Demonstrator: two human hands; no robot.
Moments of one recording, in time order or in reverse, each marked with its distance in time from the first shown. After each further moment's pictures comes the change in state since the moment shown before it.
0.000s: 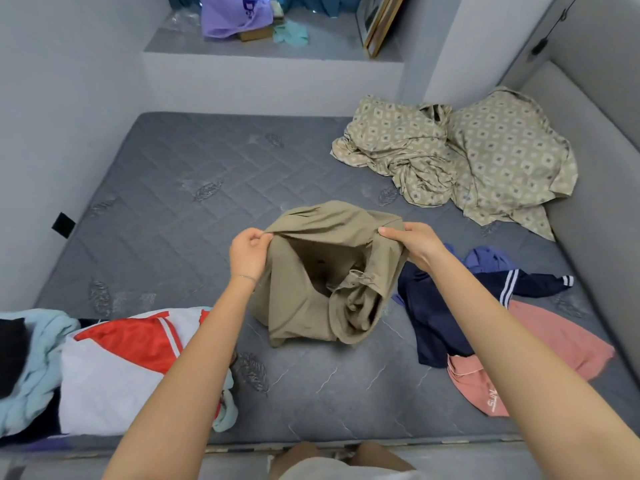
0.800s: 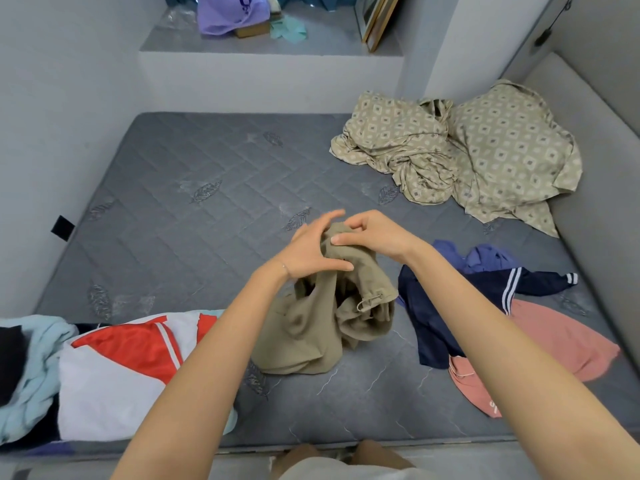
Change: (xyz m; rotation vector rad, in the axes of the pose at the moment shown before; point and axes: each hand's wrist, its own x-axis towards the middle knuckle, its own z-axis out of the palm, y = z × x) left_hand -0.020 0.056 0.051 0.257 -0.769 0.390; right_hand -0.006 -0.033 0.036 -0.440 -0.458 -0.300
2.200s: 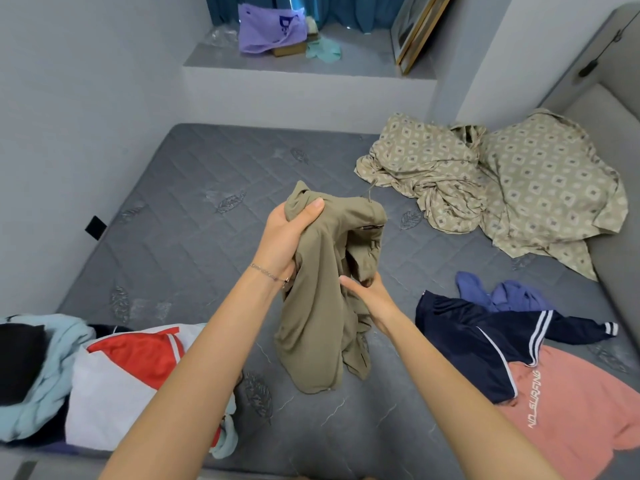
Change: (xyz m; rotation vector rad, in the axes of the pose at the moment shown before) left_hand -0.011 0.061 -0.060 -1.000 0.562 -0.018; right_hand 0.053 0.099 0.061 0.520 0.225 0.237
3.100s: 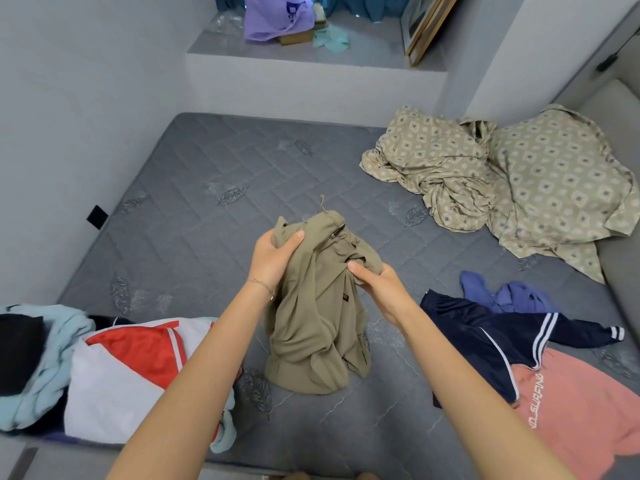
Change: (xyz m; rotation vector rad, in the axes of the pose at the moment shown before) left_hand 0.020 -0.059 -0.059 0.376 0.231 -0.048; right_hand -0.007 -0.032 -0.001 0.198 -0.123 -0.105
